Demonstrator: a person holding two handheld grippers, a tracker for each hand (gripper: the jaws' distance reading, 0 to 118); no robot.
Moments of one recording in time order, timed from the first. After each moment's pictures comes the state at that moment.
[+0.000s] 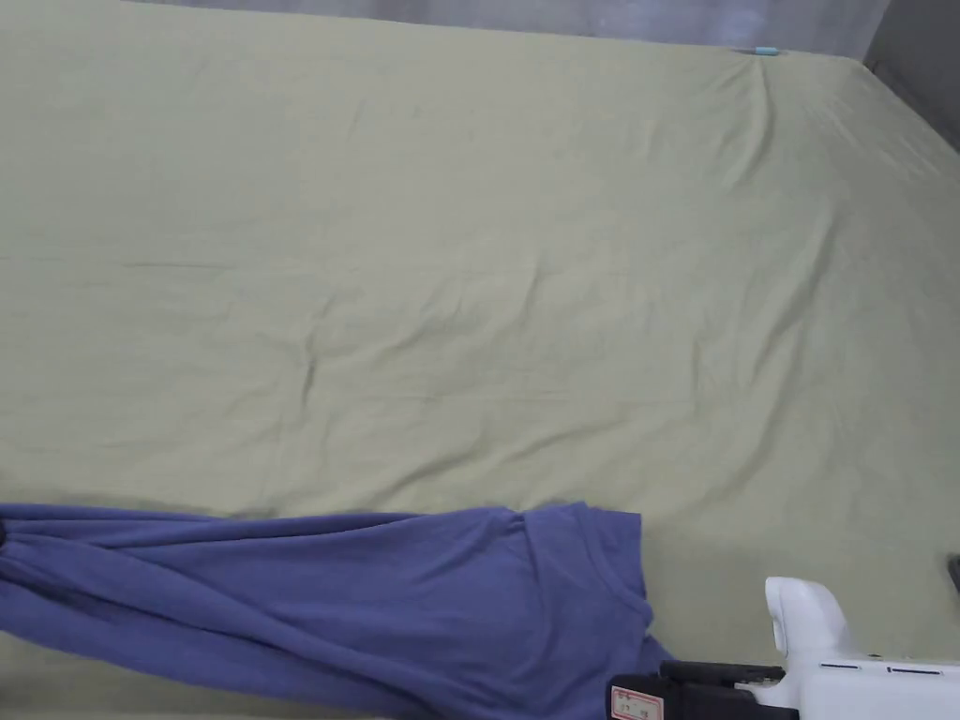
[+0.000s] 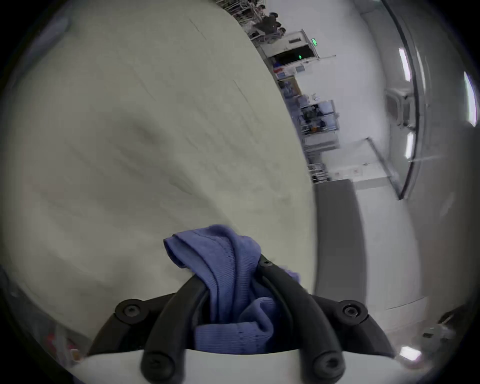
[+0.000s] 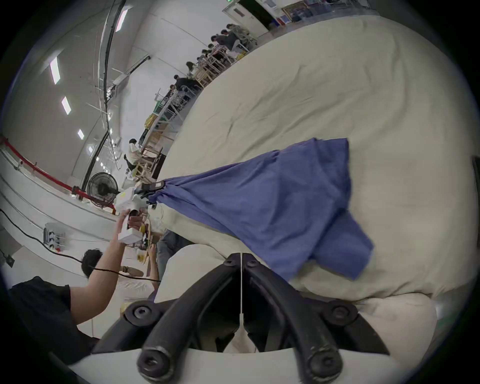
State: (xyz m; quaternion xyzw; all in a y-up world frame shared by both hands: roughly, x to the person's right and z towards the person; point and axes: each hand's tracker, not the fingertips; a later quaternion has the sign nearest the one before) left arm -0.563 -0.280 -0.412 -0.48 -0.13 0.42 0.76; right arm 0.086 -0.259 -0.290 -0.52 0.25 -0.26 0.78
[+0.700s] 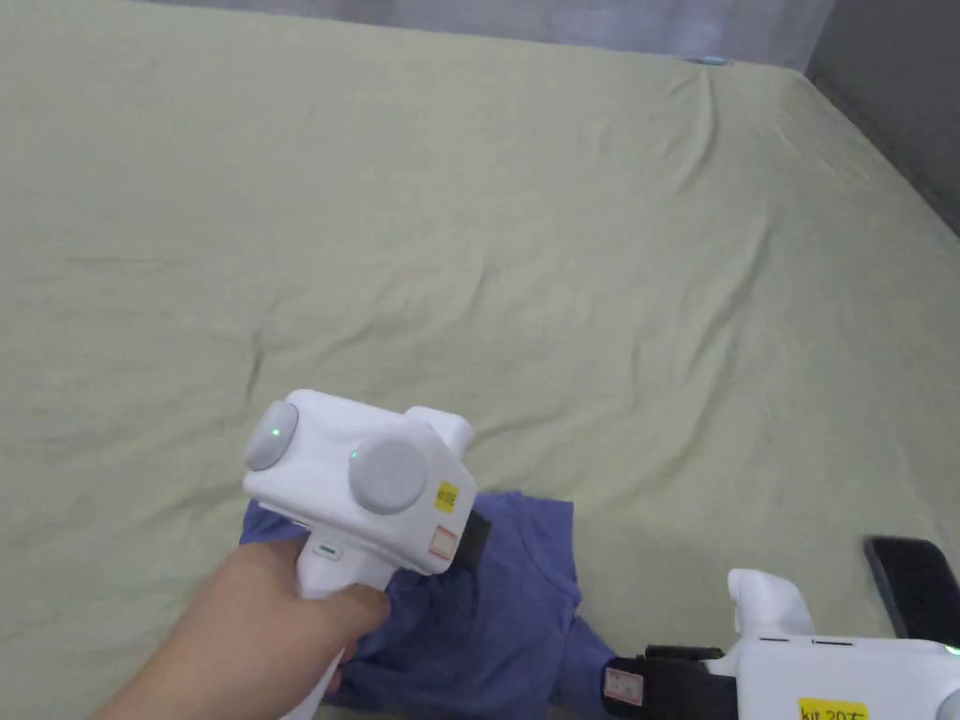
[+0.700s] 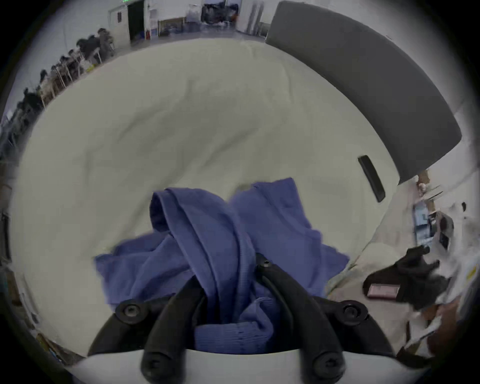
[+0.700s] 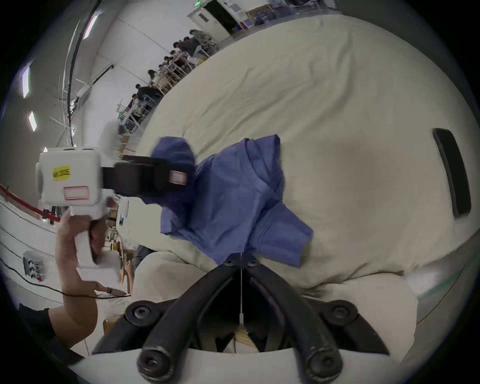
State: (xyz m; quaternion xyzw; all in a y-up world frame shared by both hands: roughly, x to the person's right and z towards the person) left arm -0.123 -0.266 -0.434 -0.58 -0.30 -0.05 0.76; right arm 0.114 -0.265 -0.274 -0.54 0.13 -0.25 0.79
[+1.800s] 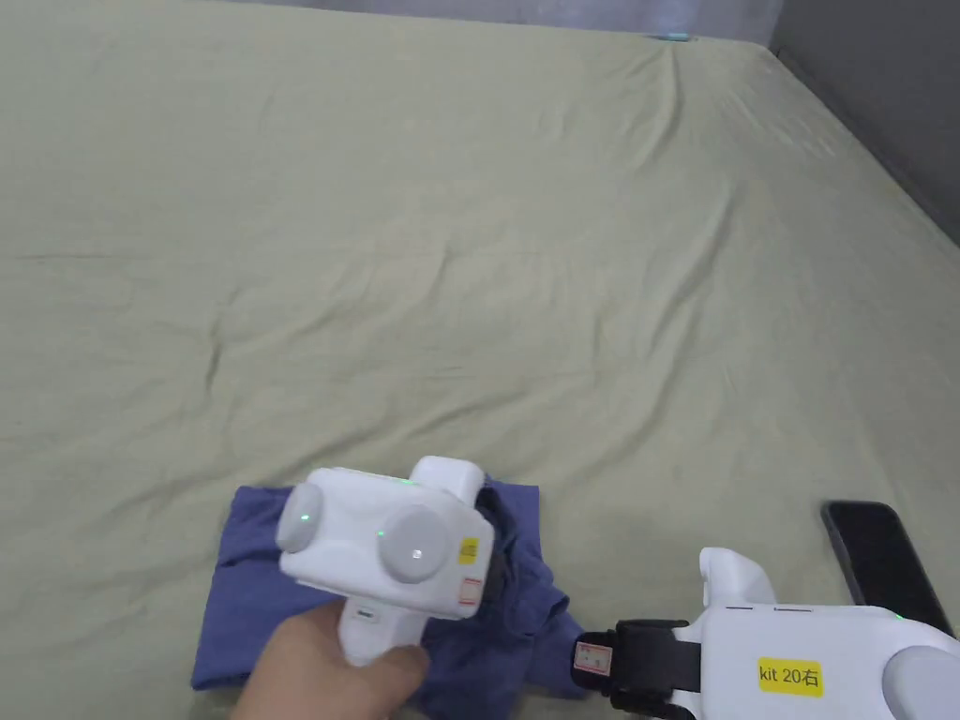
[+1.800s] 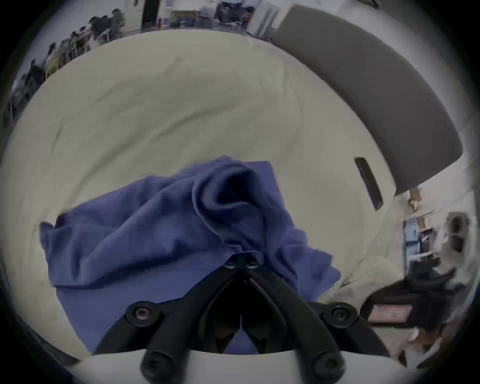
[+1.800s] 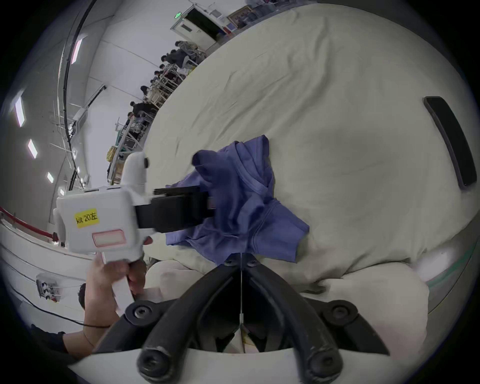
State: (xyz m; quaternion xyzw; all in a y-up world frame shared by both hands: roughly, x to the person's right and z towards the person) left arm -0.068 -0.307 -0.395 -0.56 -0.29 -0.04 0.77; right arm 0.133 -0.279 -0.267 -0.53 0.11 -0.31 0.78
